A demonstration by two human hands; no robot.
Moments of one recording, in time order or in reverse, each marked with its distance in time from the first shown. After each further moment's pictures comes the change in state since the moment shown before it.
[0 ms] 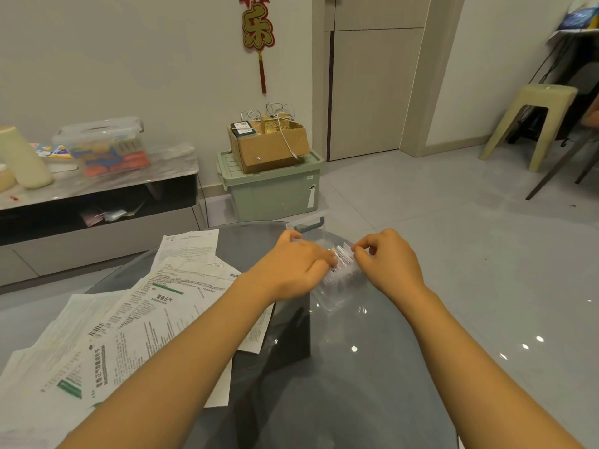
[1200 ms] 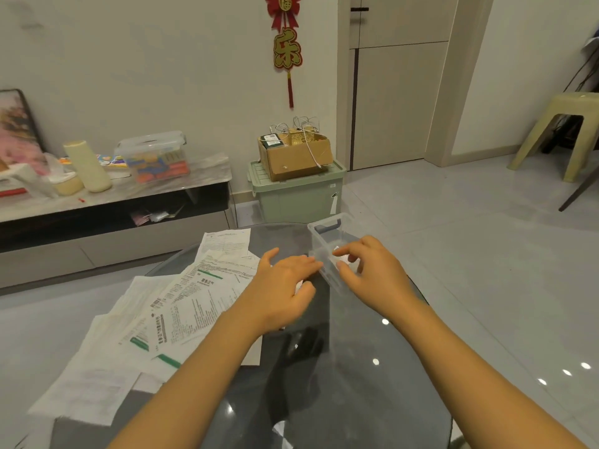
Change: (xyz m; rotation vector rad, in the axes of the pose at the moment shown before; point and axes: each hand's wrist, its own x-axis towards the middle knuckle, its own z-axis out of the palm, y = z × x) left_hand -0.094 0.037 -0.012 -0.023 0.163 -0.198; right_hand -0.054 -0.035 -0.015 0.125 -0.052 -0.319
